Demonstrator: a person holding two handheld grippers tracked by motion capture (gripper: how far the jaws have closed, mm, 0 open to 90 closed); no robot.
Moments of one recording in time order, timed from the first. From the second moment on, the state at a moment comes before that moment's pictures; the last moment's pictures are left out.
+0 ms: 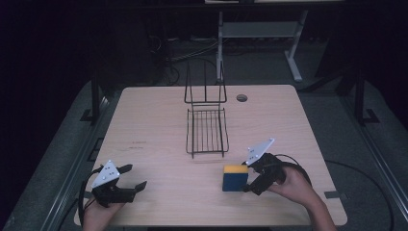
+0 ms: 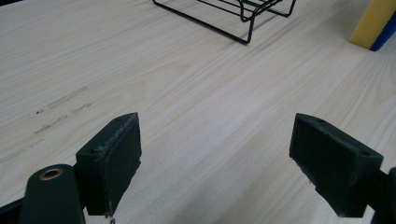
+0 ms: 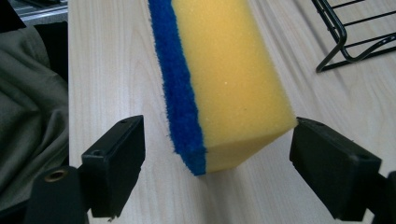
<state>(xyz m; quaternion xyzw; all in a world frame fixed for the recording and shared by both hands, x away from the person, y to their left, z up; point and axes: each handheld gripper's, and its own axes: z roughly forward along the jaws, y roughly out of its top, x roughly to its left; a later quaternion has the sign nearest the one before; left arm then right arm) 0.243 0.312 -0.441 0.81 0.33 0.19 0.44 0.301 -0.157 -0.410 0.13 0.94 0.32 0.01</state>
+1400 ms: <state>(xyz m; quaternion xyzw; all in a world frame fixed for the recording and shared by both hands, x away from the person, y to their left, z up) 0.242 0.313 -0.441 0.81 0.33 0.20 0.44 0.306 -0.152 -0.414 0.11 0.94 0.31 -0.01</state>
